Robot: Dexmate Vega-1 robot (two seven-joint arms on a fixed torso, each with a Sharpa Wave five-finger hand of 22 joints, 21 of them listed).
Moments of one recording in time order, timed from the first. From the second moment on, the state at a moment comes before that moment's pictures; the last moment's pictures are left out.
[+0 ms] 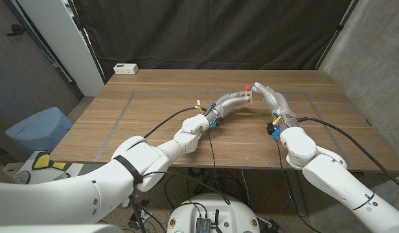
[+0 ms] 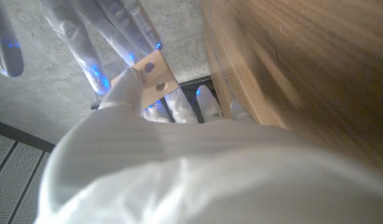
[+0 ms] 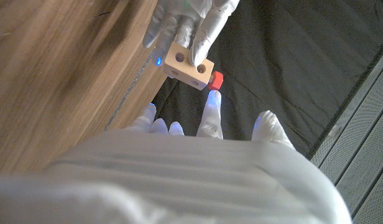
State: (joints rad) left arm 0.40 -0.08 0.64 -0.42 -0.46 -0.62 -0.47; left_hand 0.83 0.06 0.35 -0.16 0.20 0.82 -0.23 0.19 0.19 0.81 -0.20 0.21 0.34 0.43 -0.05 0.20 0.18 0.09 0.20 0.19 0.17; right arm -1.25 -0.69 -0.28 -2.16 0.35 -0.20 -0.52; right_hand 0.36 0.06 0.28 -0.14 0.20 0.60 -0.06 0.18 0.18 -0.08 0.08 0.19 0.18 -0.17 0.16 0.20 0.20 0.08 0.16 0.19 0.17
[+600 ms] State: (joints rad) left arm 0.40 -0.08 0.64 -0.44 -0.46 -0.62 -0.47; left_hand 0.83 0.06 0.35 -0.16 0.20 0.82 -0.23 0.19 0.19 0.81 -0.20 0.21 0.34 0.43 -0.05 0.20 0.18 0.09 0.20 0.19 0.17; right arm -1.22 -0.69 -0.28 -2.11 0.37 -0.19 -0.49; right_hand 0.36 0.06 0.28 -0.14 0.20 0.58 -0.06 0.18 0.18 -0.08 0.08 0.19 0.18 -0.17 0.16 0.20 0.20 0.08 0.16 0.19 0.17
